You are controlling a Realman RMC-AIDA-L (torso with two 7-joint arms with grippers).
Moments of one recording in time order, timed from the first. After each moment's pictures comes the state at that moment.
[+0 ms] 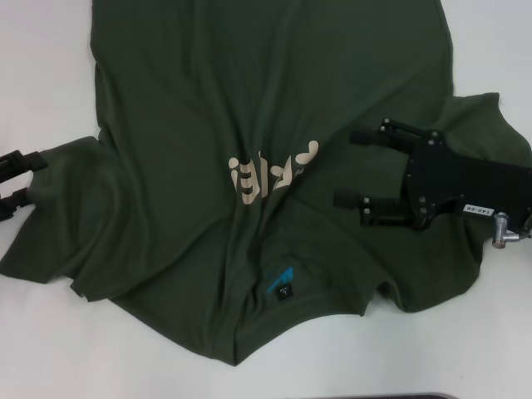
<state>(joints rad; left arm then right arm) -0.29 -1.98 -2.55 -0.58 -1.17 1.31 -2.40 0.41 2.09 -0.68 -0.46 -1.85 -1.70 0.93</state>
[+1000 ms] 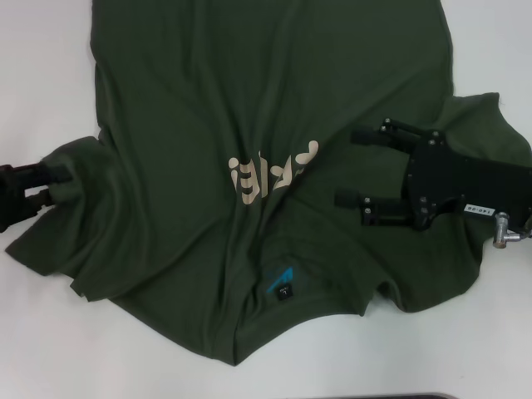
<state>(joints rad) -0.34 -1.99 -2.54 -0.58 -1.08 1.35 -2.40 0.41 2.09 -0.68 -0.46 -1.85 -1.70 0.93</state>
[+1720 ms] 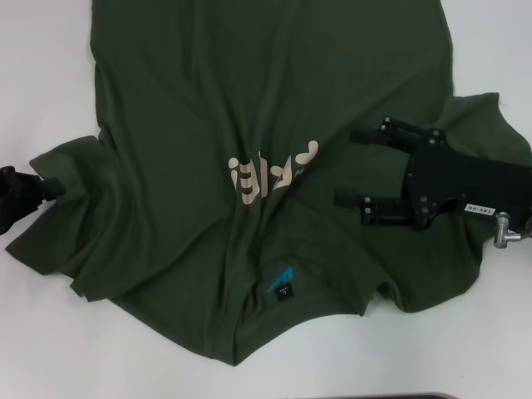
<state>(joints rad) -0.35 -1.99 -2.55 -0.58 -1.06 1.34 -2.42 0.41 2.09 -0.68 -0.46 -1.85 -1.71 0.93</state>
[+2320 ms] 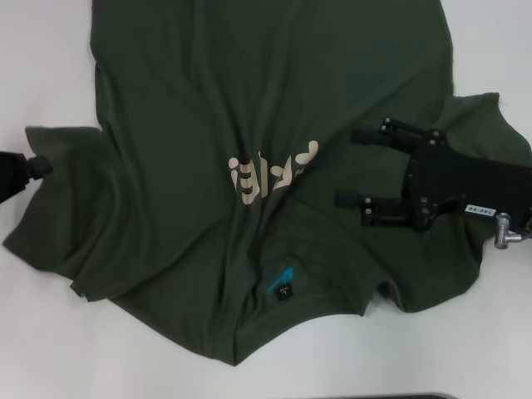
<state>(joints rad) -0.35 -1.97 -2.62 -0.62 -1.07 1.47 -2.42 0.41 2.09 -0.68 -0.46 -1.85 -1.71 0.93</state>
